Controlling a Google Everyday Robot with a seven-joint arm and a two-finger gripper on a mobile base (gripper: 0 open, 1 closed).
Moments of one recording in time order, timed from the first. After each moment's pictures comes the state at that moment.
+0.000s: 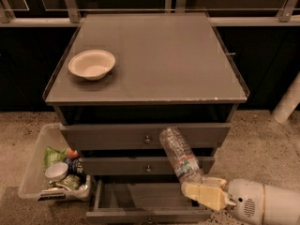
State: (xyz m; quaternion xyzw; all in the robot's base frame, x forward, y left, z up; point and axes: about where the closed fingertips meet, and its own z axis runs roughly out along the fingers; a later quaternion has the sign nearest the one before) arm 0.341 -0.119 0.736 -0.13 0.79 0.49 0.34
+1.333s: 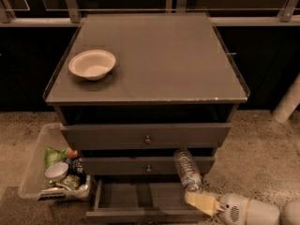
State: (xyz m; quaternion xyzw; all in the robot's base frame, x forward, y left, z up) arm 0.356 -0.153 0.608 -0.02 0.85 0.44 0.30
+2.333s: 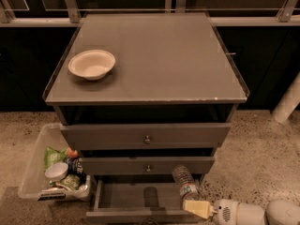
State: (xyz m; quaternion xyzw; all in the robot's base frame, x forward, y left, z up) arm 0.358 -0.155 0.529 0.04 0.87 0.44 0.21
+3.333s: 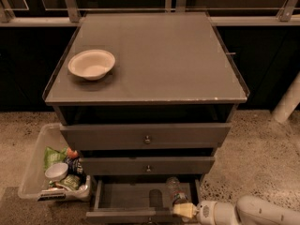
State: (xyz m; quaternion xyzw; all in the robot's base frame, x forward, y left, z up) arm 0.377 -0.141 0.412 0.08 0.89 0.42 0.14
